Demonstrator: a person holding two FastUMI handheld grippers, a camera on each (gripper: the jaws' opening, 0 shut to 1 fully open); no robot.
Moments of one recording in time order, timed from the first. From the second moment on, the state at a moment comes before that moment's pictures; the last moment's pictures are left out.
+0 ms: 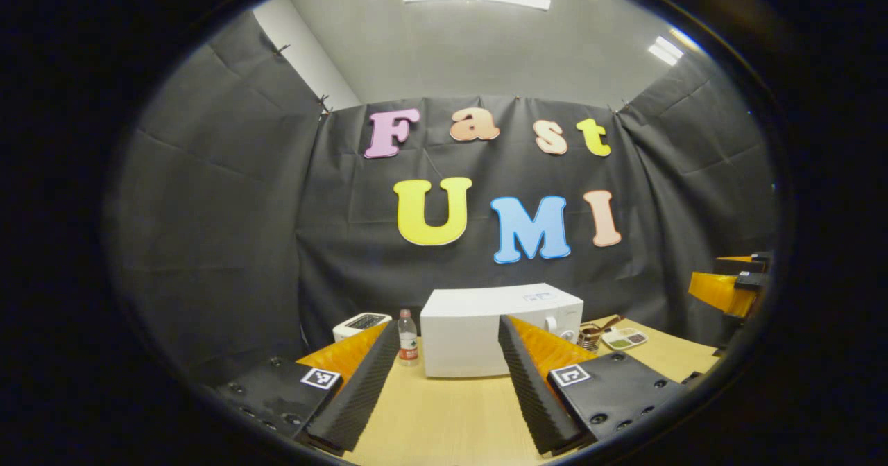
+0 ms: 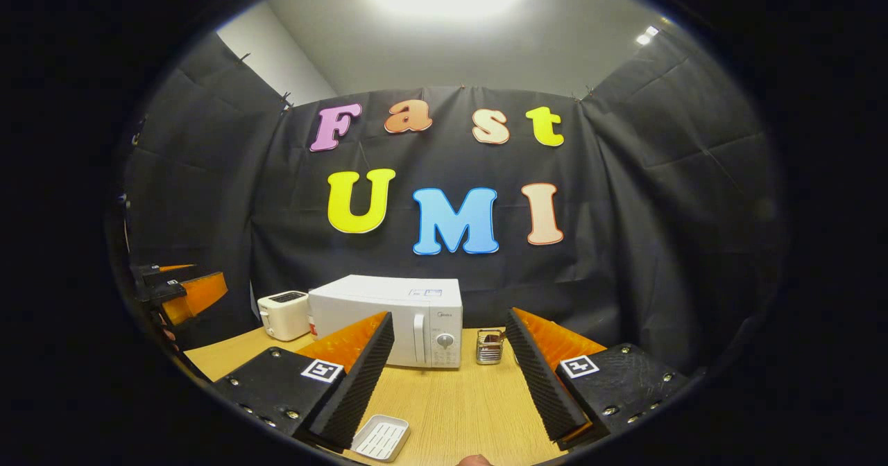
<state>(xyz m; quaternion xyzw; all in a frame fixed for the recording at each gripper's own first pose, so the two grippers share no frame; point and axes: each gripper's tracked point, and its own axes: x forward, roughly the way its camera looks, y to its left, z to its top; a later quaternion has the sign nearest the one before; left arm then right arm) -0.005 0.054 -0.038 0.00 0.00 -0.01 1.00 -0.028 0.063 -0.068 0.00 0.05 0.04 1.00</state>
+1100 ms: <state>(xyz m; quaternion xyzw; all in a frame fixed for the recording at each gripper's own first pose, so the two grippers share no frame) -0.003 0.085 -0.039 0.01 -0.01 0.00 1.00 -0.010 0.077 -0.063 0.02 0.04 0.03 1.00</state>
